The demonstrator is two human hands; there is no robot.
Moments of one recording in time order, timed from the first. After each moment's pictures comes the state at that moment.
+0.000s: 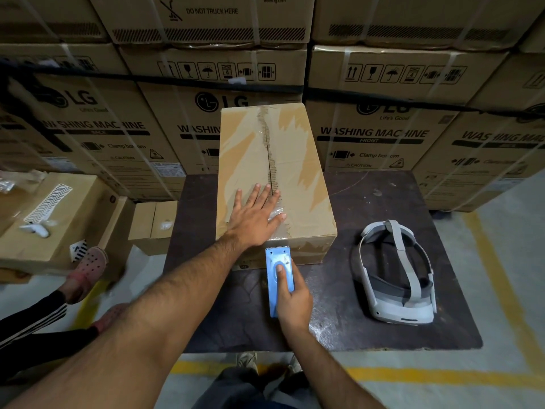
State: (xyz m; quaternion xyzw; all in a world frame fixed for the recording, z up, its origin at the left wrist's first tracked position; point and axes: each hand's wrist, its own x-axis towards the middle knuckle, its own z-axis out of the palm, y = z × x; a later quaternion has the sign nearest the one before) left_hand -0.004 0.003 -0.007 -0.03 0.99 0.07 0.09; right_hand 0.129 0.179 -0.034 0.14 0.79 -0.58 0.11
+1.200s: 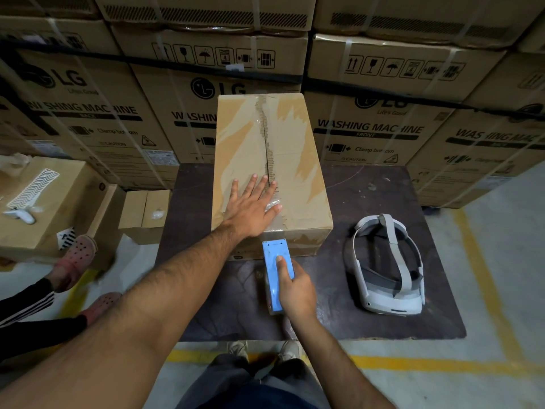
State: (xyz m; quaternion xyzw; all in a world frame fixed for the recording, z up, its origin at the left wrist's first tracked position) left_hand -0.004 0.003 -0.009 -0.02 0.99 0.06 0.08; right_hand 0.115 0.199 -0.013 0.11 0.85 -0.48 0.21
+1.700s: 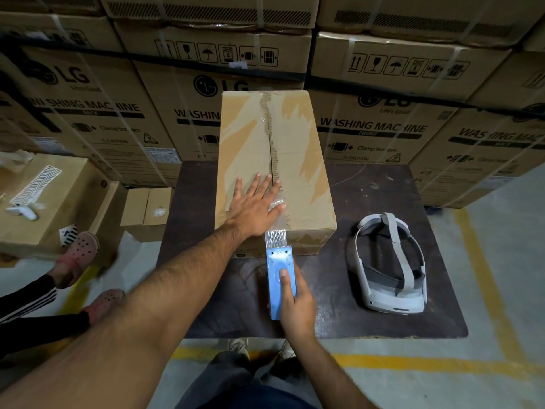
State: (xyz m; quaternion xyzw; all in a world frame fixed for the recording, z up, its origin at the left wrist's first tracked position) left_hand -0.001 0.005 -0.009 -0.02 0.99 0.06 0.08; right_hand 0.154 0.205 -0.019 0.09 0.81 -0.55 0.15
